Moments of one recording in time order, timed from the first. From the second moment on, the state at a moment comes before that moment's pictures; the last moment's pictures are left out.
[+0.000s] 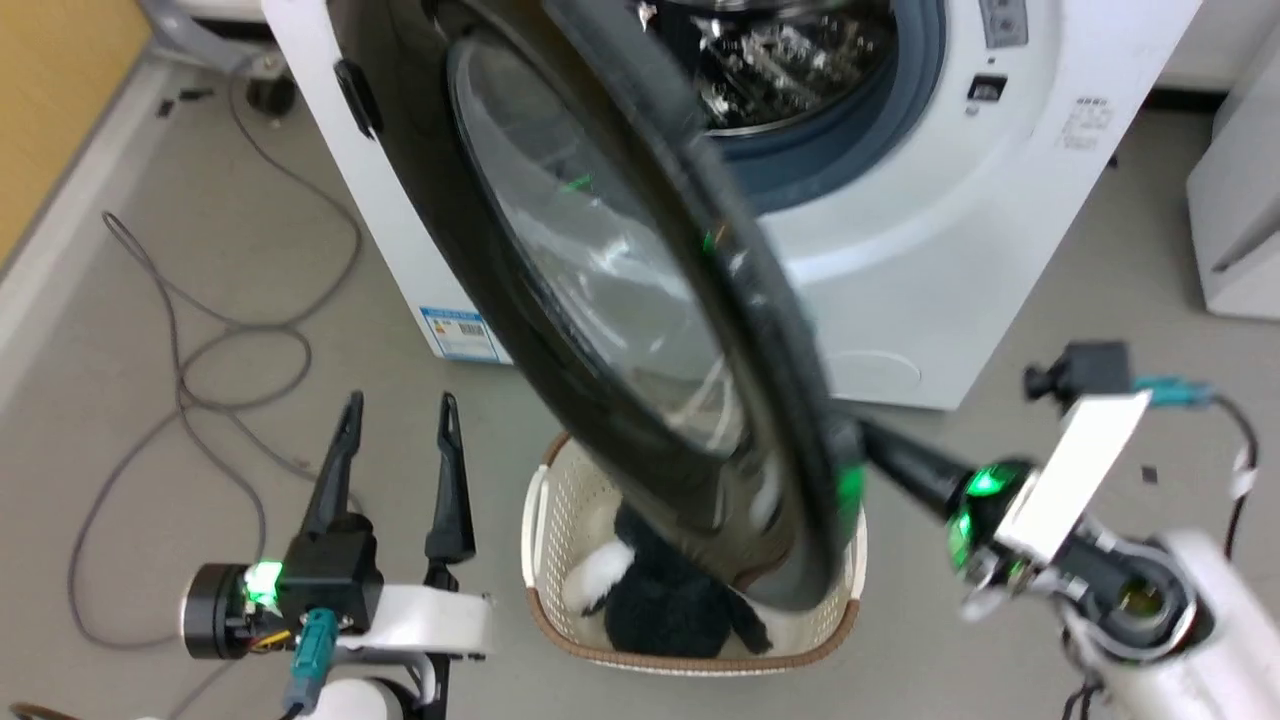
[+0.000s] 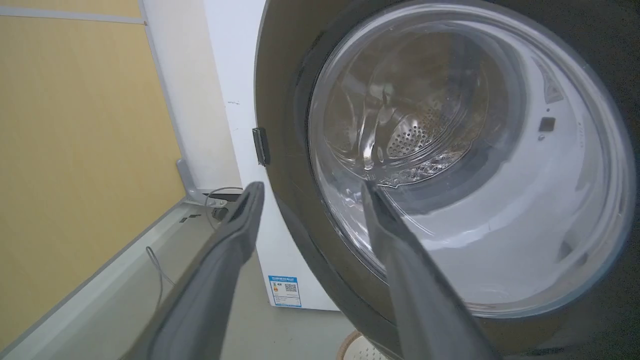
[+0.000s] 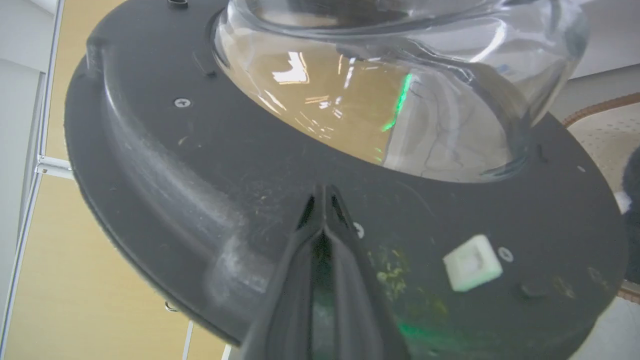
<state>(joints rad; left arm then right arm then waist) -0.11 0.05 -0.10 0.02 -0.02 0.12 -0.26 -0.39 -0.30 0.33 0.15 1.66 0.13 0.54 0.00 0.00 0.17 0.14</state>
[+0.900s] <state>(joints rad) -0.01 0.05 -0.09 0.07 -0.02 0.10 -0.26 -0.10 -0.17 0.45 -0.02 1.55 0.13 0.42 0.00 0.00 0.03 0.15</state>
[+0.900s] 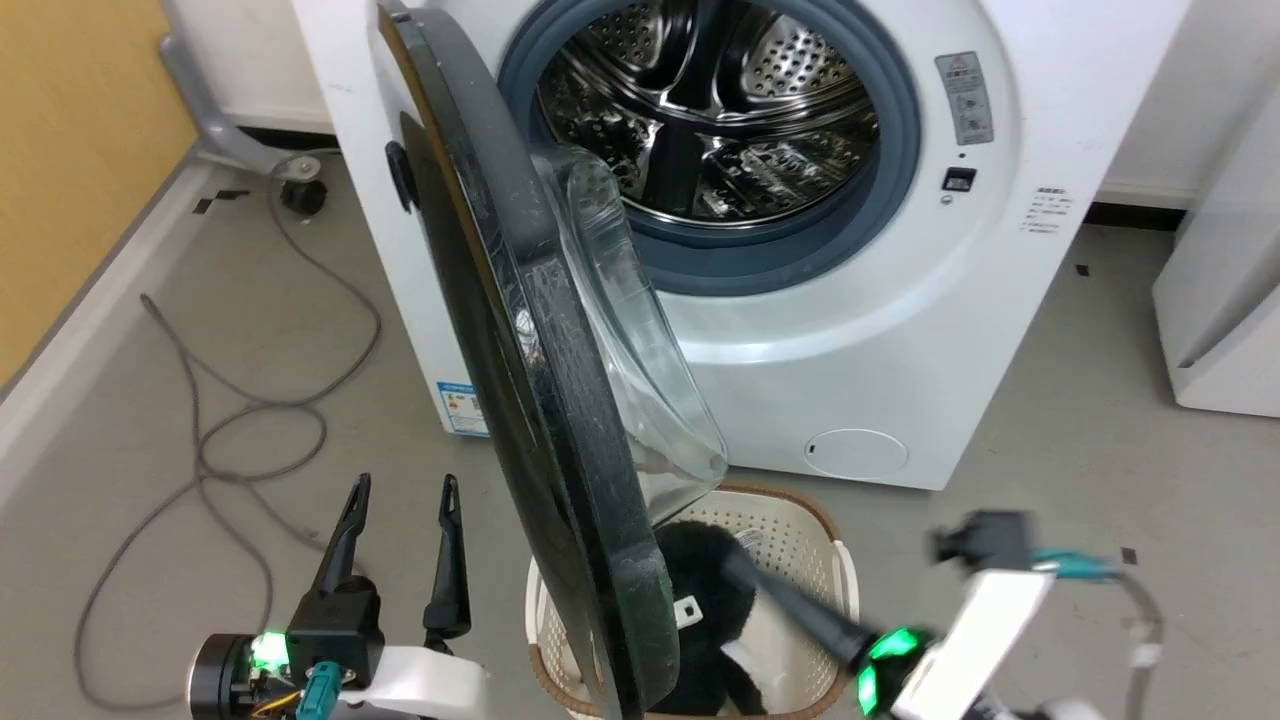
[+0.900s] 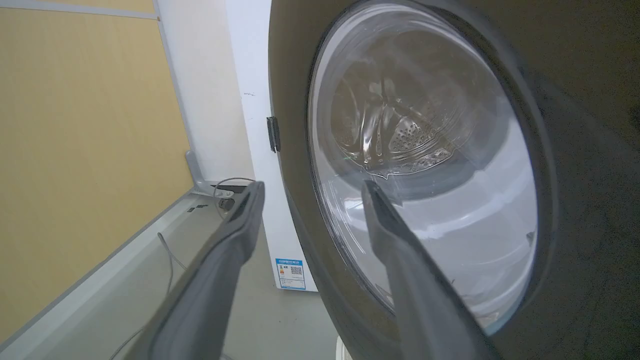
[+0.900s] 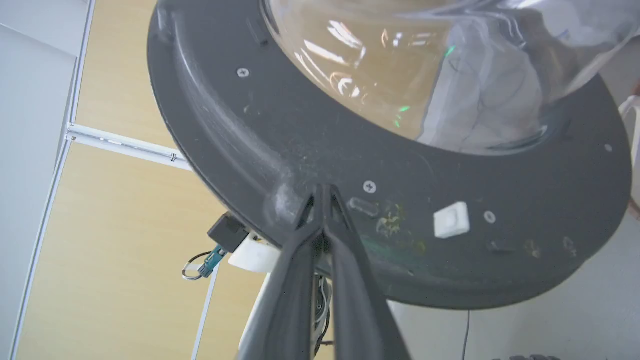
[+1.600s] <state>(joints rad) 0.00 0.05 -0.04 0.05 -0.03 0.09 -0.26 -0.13 -0.24 0.13 -0.07 0.57 0.13 -0.26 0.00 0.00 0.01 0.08</state>
